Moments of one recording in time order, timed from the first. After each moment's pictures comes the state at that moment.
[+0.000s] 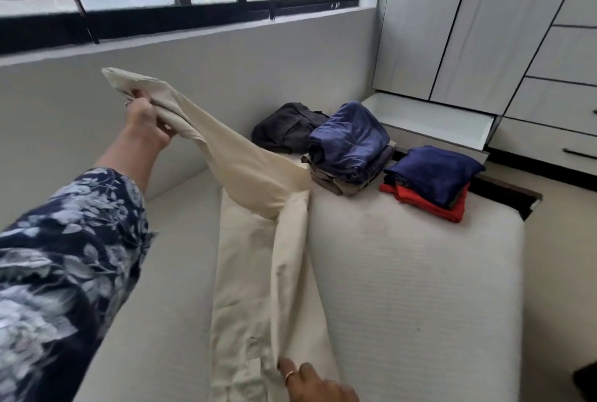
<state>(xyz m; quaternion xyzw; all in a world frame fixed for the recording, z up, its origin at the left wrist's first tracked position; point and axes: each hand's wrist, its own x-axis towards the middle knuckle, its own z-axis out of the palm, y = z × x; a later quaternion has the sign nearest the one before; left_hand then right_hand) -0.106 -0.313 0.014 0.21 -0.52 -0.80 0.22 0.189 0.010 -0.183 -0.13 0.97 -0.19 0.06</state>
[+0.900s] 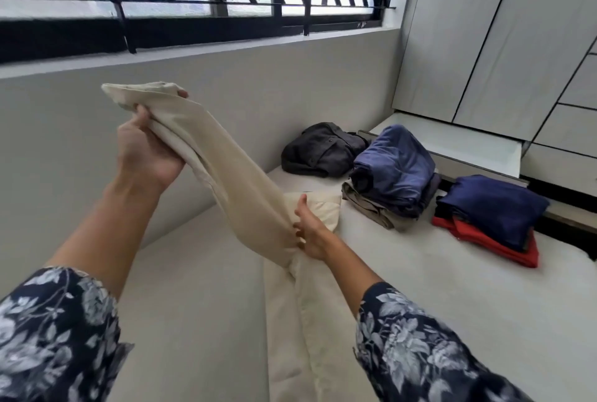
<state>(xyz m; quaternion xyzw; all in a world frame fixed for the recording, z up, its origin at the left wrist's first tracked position) -0.092 -0.398 -0.003 -0.10 -0.39 -0.91 0.14 -0.134 -0.167 -0.144 0.09 0.66 -0.69 0.27</state>
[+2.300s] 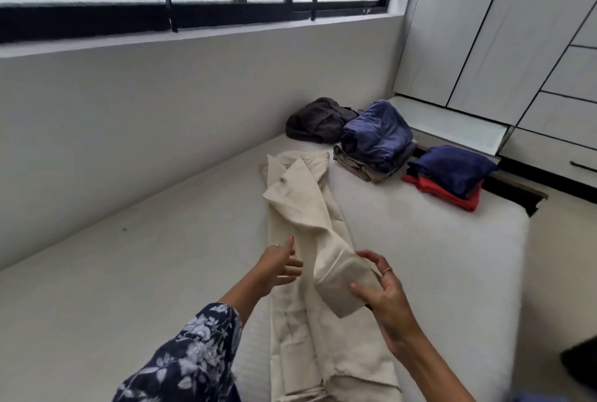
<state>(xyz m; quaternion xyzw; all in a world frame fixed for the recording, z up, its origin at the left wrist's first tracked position) 0.129 -0.198 -0.178 0.25 -0.67 -0.68 -0.17 0.187 0.012 -0.156 -0.02 0.66 -0.74 0.08</state>
